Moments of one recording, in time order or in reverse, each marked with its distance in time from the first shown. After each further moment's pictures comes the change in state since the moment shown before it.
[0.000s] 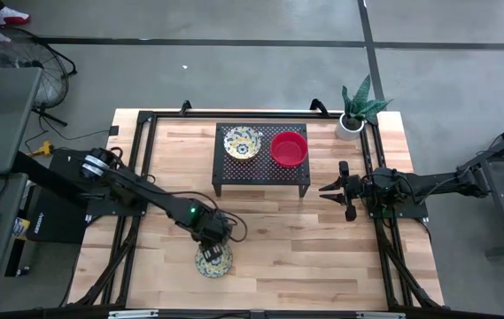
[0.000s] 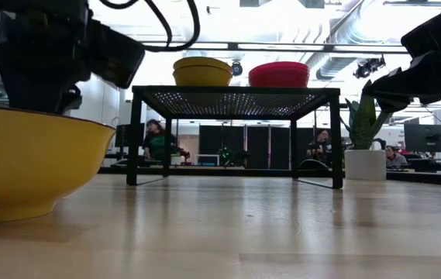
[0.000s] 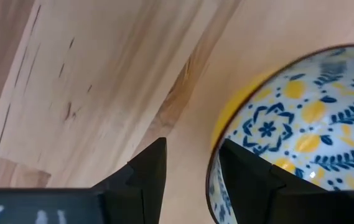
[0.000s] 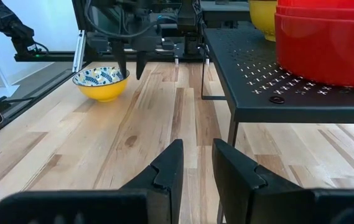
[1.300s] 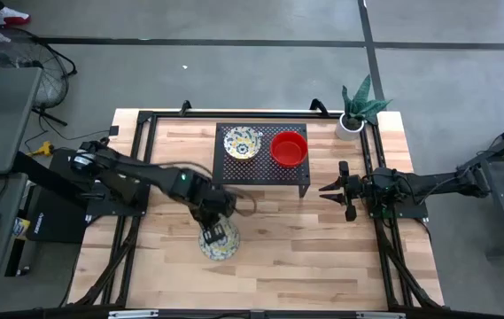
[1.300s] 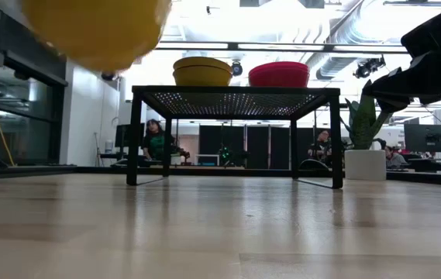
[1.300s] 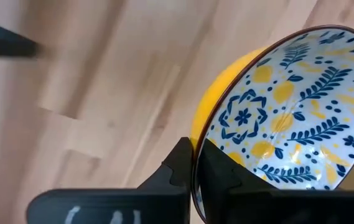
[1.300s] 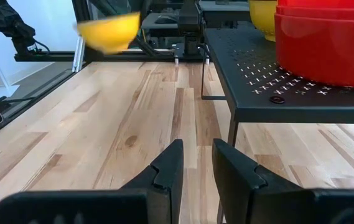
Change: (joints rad) left arm 0.134 -0.098 0.348 -0.363 0.021 0.187; right arm 0.000 0.000 0.000 0.000 0.000 0.000
